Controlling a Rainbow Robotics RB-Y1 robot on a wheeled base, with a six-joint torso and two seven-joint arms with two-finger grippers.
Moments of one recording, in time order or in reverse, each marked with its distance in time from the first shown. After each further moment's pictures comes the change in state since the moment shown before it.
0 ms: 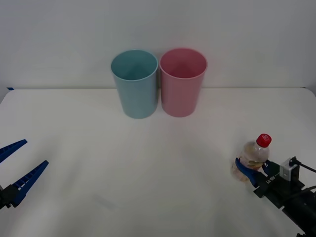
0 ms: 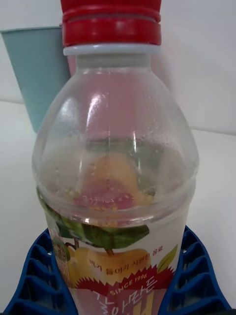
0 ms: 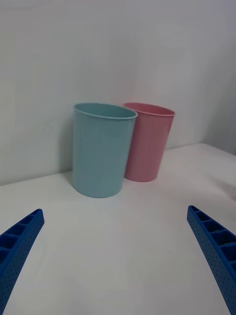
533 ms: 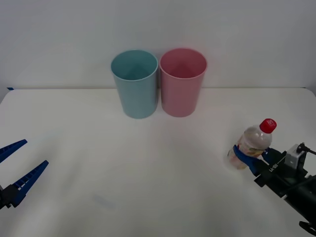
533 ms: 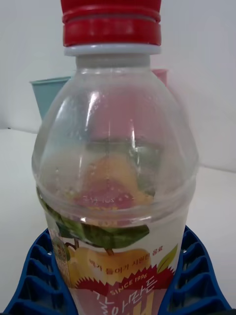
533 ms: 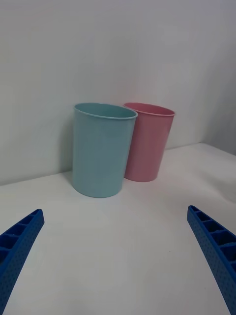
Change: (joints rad) right arm 0.005 -0.025 0.001 -0.159 0.002 -0.022 -0.144; left arm 0.000 0.000 0.000 0.000 0.000 0.000 0.000
